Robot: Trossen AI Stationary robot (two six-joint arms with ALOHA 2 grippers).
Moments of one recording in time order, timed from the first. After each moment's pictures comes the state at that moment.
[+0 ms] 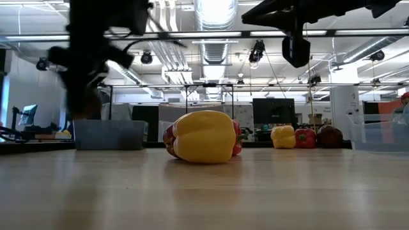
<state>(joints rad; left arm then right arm) -0.04 1.48 1.06 -1.24 -0.26 -0.41 0.27 1.29 0.65 0.43 0.32 0.89</state>
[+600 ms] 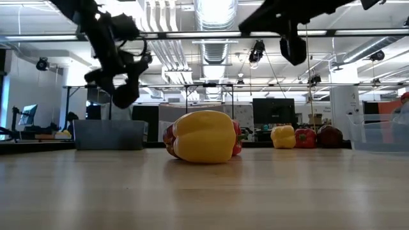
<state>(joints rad) 0.74 1.24 0.92 -0.60 -0.28 -0.46 0.20 1.27 0.75 0.19 0.31 0.89</state>
